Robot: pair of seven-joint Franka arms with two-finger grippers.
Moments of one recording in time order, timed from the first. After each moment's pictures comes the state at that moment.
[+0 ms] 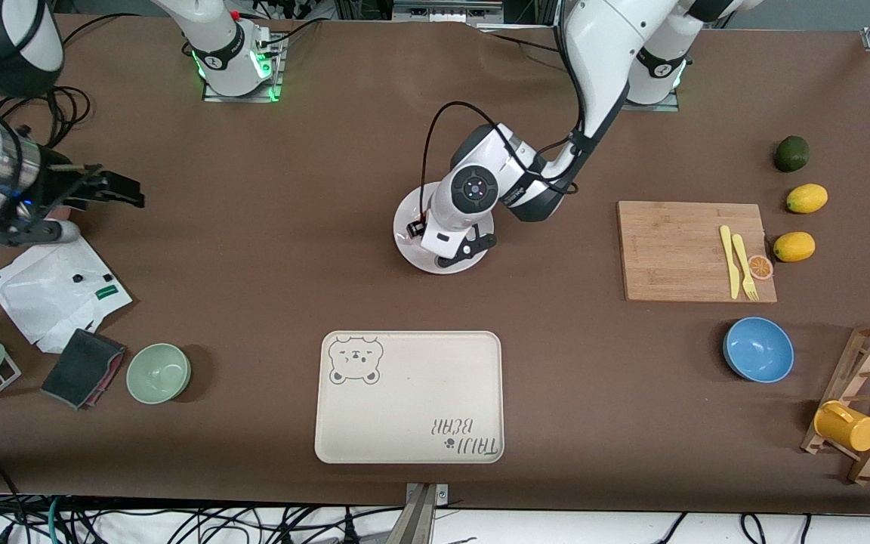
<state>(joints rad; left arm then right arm) -0.58 0.72 -0.23 -1.57 -0.24 2.22 -1.09 0.17 0.14 -0.13 -1.65 0.09 1.56 -0.02</state>
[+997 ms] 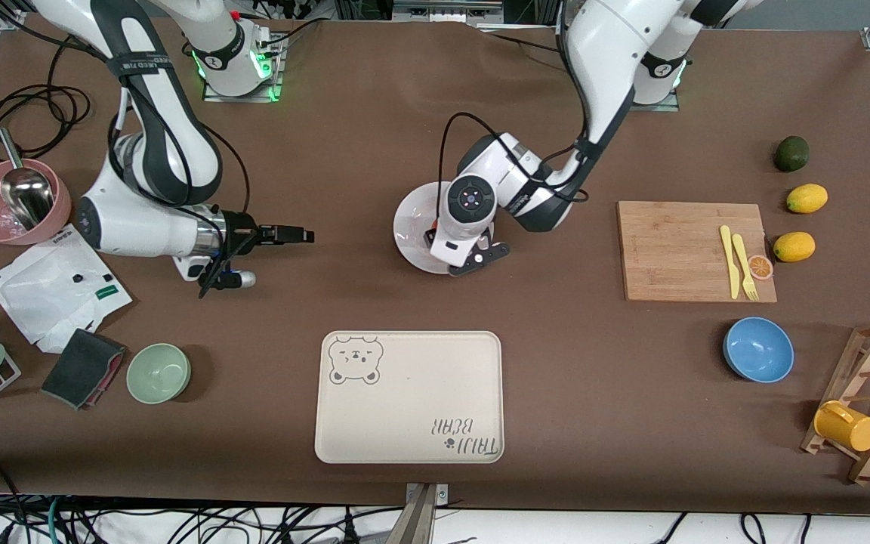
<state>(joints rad) -0.54 0.69 -0.20 -1.54 -0.09 2.03 -1.09 0.25 0.33 -0.01 -2.01 0.78 2.08 -0.13</state>
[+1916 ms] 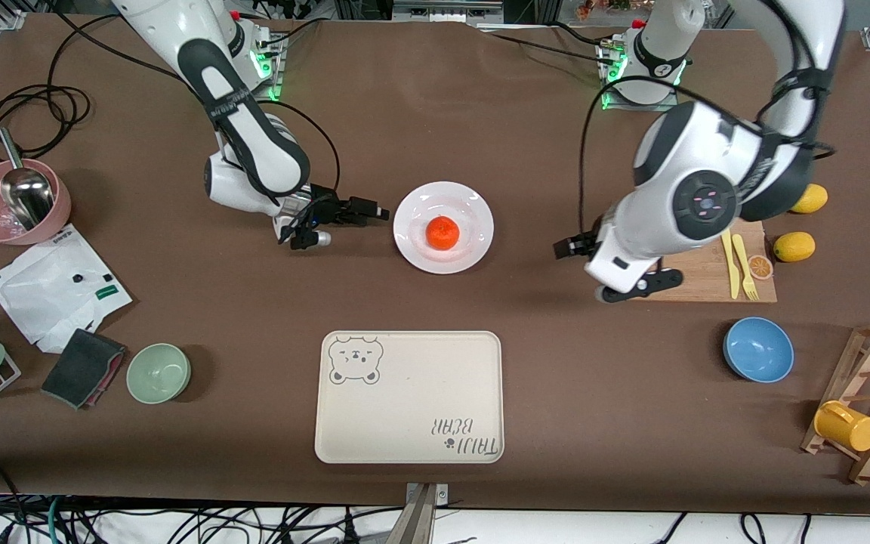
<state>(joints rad) -0.16 0.37 -0.19 -1.53 -0.08 1.66 -0.55 0.28 0.47 0.27 -2.24 1.59 2.47 -0.81</state>
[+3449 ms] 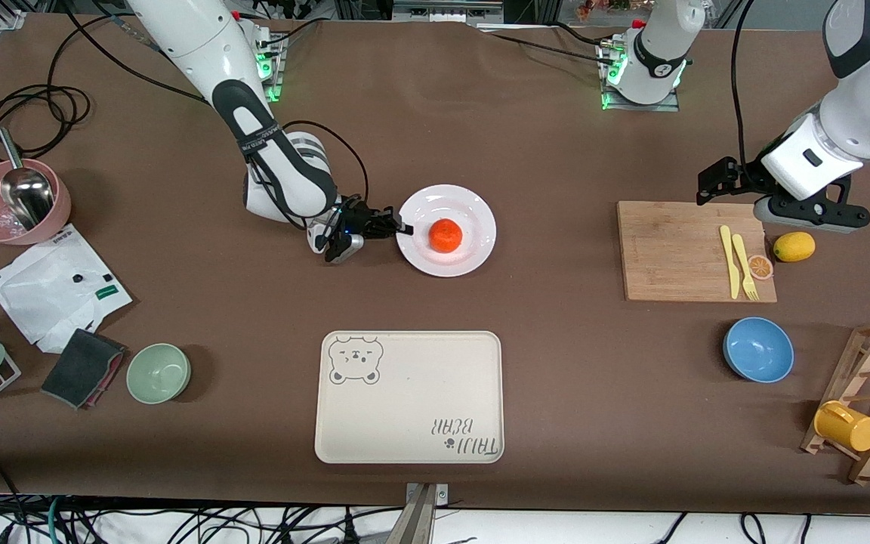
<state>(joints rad) -0.05 -0.03 -0.03 -1.83 -0.08 1.74 0.03 0.35 0.61 0.27 -2.08 1.71 2.50 -1.08</state>
